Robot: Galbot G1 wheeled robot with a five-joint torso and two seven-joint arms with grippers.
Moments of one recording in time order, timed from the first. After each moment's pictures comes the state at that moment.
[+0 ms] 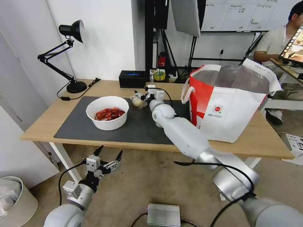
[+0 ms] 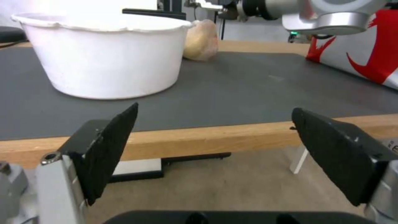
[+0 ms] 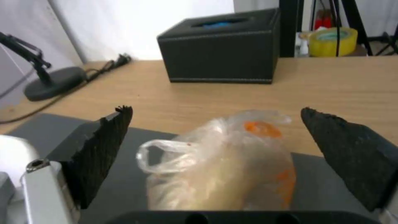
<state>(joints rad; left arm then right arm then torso) 1.59 -1.06 -0.46 -2.08 -0.46 -0.06 0.03 -0.13 1.58 -0.25 0.74 0.81 -0.12 0.14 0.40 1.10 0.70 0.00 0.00</state>
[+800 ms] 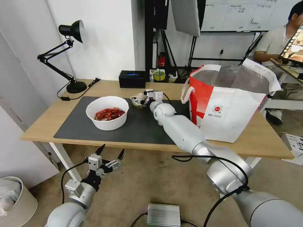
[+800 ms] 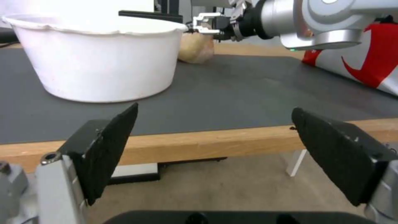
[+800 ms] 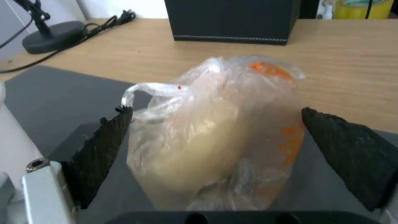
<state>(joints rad) 1.58 -1.07 -0.45 -2.08 -0.46 -0.06 0.03 -0.10 1.57 -0.25 0.65 0.77 -0.19 0.00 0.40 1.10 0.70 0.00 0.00</state>
